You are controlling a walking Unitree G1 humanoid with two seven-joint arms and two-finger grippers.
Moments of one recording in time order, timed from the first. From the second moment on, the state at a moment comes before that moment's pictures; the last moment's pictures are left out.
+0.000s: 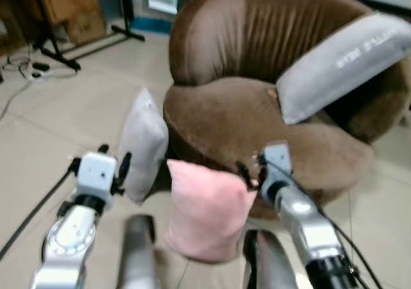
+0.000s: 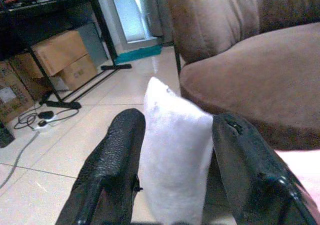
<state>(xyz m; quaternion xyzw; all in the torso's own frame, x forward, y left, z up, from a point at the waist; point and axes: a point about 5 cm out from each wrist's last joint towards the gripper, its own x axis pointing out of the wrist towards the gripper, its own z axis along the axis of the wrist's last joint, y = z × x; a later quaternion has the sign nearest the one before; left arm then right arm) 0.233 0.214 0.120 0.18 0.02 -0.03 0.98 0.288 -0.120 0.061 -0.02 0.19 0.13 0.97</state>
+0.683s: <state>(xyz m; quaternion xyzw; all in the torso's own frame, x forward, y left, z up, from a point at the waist) 0.228 0.213 0.125 0.19 0.03 -0.05 0.98 0.282 -0.115 0.045 0.02 0.20 0.15 0.97</state>
